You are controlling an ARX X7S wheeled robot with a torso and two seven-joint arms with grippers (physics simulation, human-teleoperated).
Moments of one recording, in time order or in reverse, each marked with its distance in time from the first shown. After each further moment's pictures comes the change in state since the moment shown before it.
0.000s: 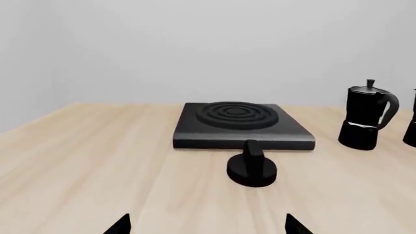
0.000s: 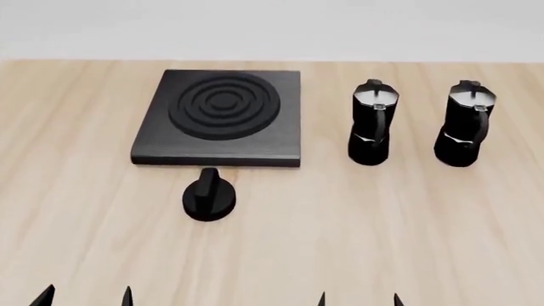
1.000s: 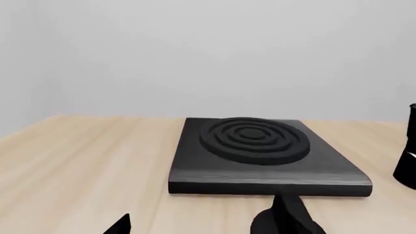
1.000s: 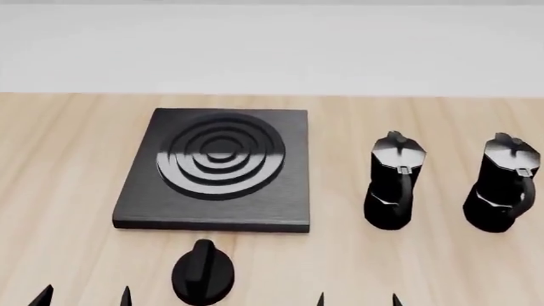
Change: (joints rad) left arm 0.001 -0.022 0.024 0.004 -0.021 0.012 -0.027; right arm 0.006 0.022 -0.029 0.007 0.021 -0.009 0.019
